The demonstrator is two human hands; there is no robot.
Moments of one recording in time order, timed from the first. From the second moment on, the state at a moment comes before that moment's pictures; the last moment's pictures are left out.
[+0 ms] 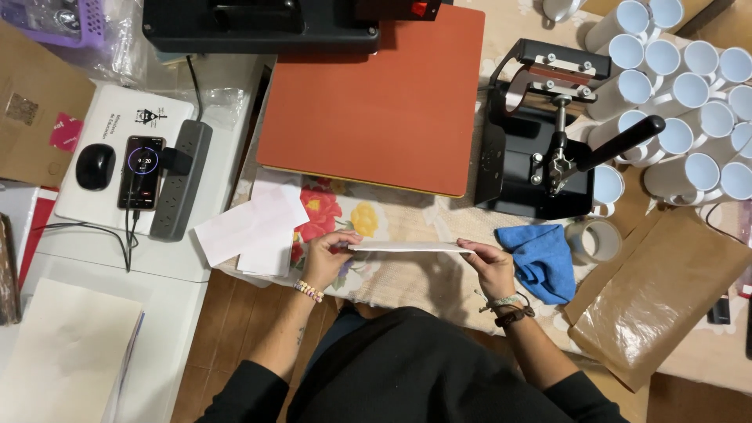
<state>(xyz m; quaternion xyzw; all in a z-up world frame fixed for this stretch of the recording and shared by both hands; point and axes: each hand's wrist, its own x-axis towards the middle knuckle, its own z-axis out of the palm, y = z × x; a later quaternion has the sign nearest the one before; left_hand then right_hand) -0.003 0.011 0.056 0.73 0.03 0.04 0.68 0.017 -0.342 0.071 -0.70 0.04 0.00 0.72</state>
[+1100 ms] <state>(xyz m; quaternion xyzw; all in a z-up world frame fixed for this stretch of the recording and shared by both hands) 0.001 -0.034 0.037 0.93 0.00 0.22 0.28 0.044 -0.369 -0.068 -0.69 0.24 0.17 0.66</state>
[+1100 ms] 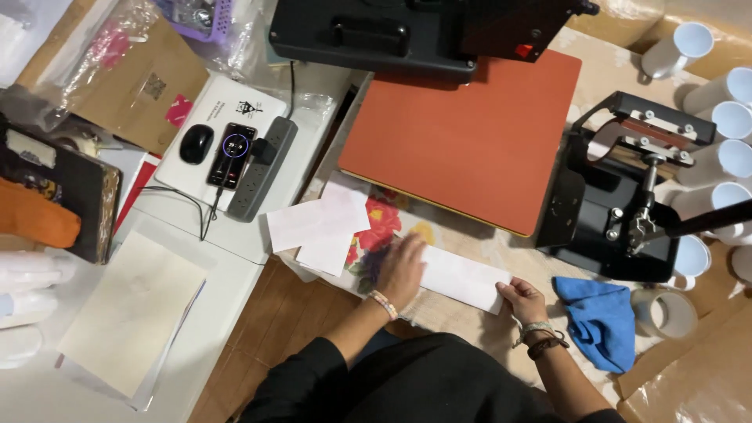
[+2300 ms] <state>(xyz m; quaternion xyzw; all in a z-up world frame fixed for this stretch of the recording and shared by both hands) -0.003 -0.048 0.011 0.97 -0.19 -0.02 0.12 0.029 -0.309 -0.005 -0.91 -0.42 -0.01 0.03</state>
